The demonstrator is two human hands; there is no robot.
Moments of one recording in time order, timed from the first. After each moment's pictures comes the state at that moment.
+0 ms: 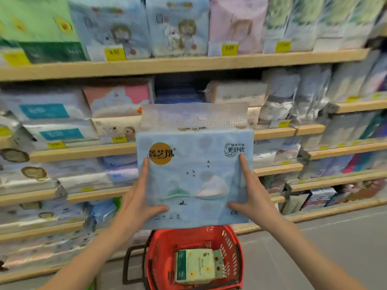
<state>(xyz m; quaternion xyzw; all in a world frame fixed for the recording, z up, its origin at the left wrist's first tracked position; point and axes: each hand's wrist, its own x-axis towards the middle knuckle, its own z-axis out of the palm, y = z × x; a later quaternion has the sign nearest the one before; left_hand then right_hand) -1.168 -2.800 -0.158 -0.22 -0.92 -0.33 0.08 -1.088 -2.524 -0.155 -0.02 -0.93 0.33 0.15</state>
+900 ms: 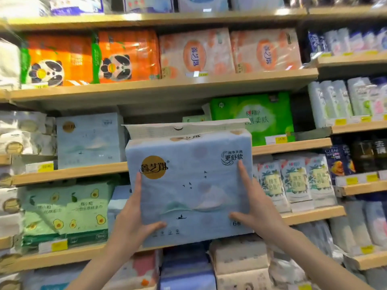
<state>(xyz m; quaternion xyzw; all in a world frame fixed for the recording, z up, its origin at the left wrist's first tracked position) -1.198 -2.725 0.184 -0.28 -0.81 -0.35 0.39 -1.143 -2.447 0.179 0.15 -0.85 0.25 0.44</state>
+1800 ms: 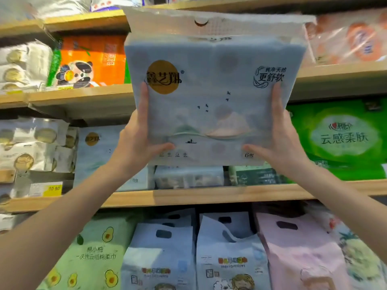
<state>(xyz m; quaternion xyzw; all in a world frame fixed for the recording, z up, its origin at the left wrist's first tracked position) -1.361 -2.783 0.390 -0.30 -0.69 -0.22 0.62 -1.341 -2.505 0.373 0.25 -0.70 0.22 0.63</state>
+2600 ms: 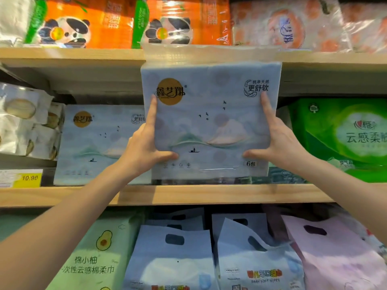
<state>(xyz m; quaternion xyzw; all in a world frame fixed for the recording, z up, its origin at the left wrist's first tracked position) -1.480 -2.832 0.378 -0.32 -0.74 -0.29 0.51 -1.418 -2.549 0.380 0.18 -0.80 0.17 0.54</state>
